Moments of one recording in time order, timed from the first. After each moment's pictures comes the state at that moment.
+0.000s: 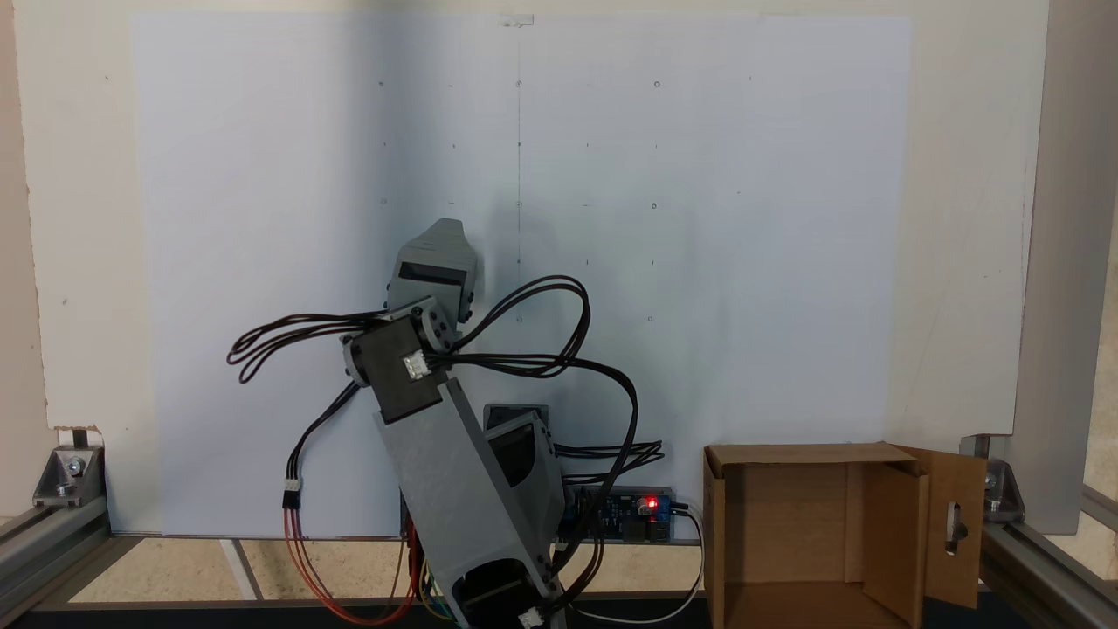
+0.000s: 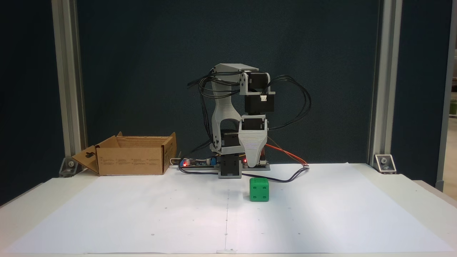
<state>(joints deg) -24.5 103.8 111.5 51.2 30.8</state>
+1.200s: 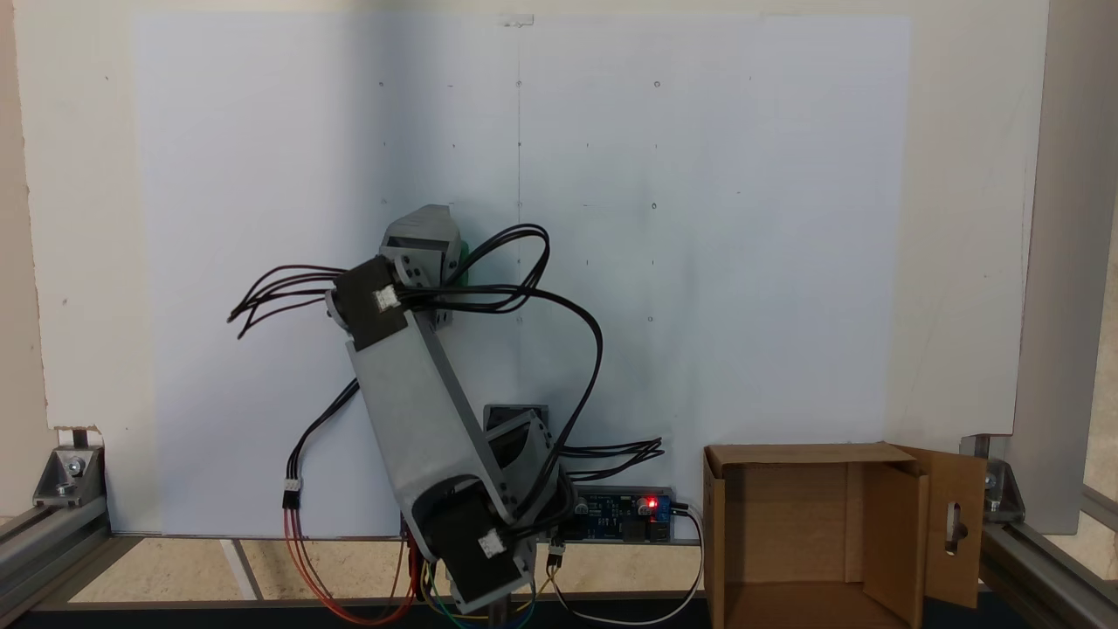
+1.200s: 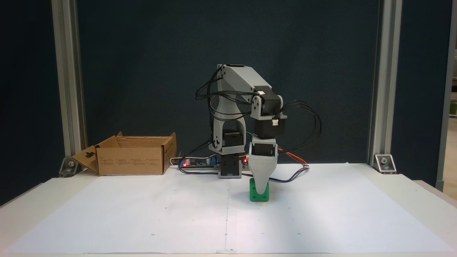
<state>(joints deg) -27.9 87.1 112.9 41.4 30.8</state>
